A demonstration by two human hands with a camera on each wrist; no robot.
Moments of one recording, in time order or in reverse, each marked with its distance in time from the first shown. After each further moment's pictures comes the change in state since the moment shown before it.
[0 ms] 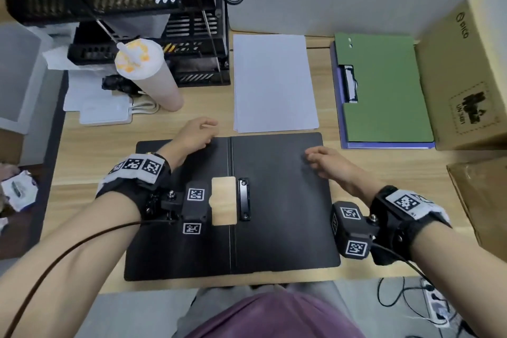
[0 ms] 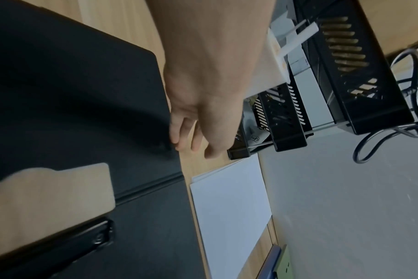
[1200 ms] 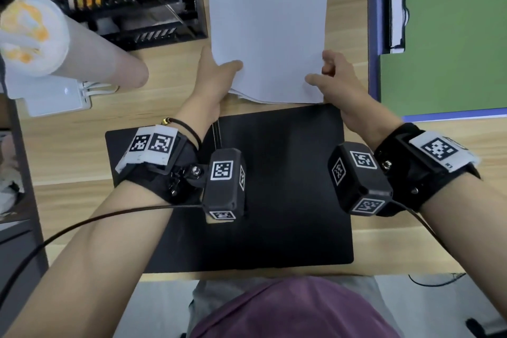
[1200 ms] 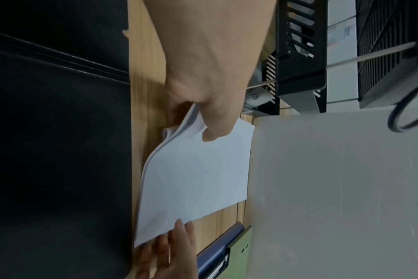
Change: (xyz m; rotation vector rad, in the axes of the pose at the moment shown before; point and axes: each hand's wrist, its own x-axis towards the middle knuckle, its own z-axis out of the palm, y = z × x) left_hand 0.089 0.070 0.070 -0.352 0.138 -0.071; right_hand 0.126 -0.044 -0.016 0.115 0.141 -0.108
